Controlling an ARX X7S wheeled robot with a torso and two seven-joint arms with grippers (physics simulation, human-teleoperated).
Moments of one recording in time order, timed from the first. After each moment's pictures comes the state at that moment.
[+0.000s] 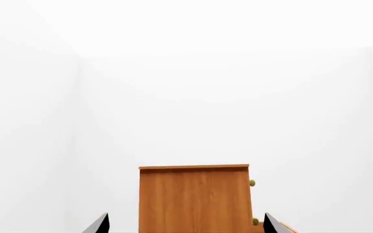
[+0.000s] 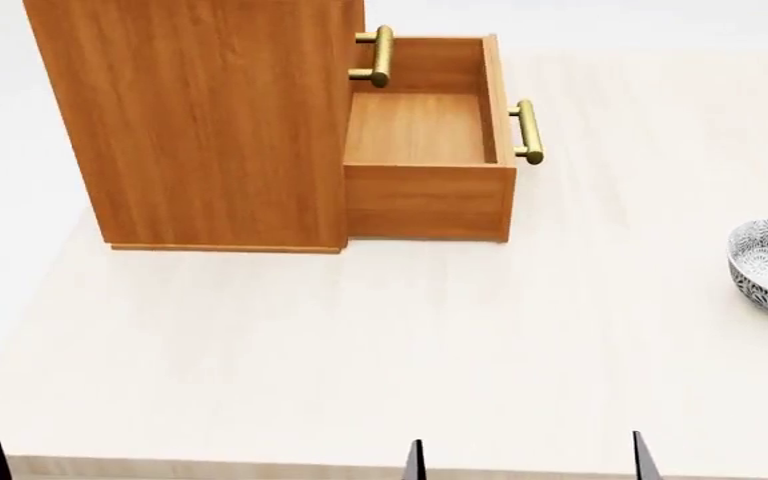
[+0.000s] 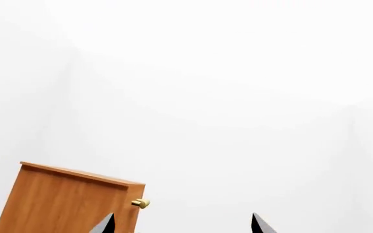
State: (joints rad) left arm 0.35 -0.26 0.17 0.66 0.02 0.28 -0.33; right arm -0.31 0.26 -0.28 -0.86 -0.27 -0.06 0.33
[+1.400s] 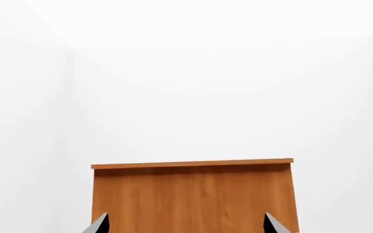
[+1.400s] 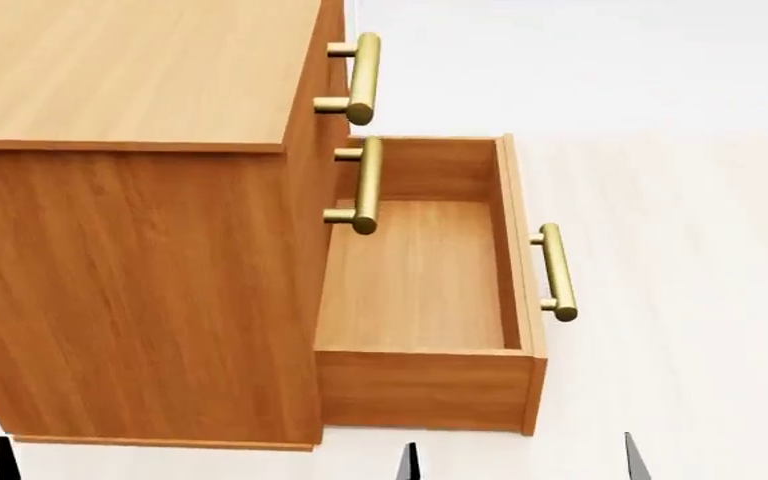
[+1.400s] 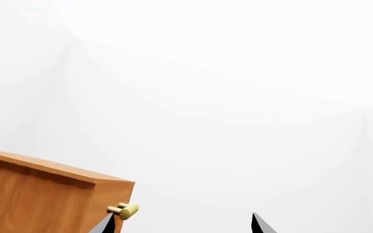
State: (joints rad) left arm 0.33 -0.30 0.20 0.66 0.01 0.26 -0.36; right arm -0.30 0.30 -0.31 -0.86 -0.30 -0.05 0.36
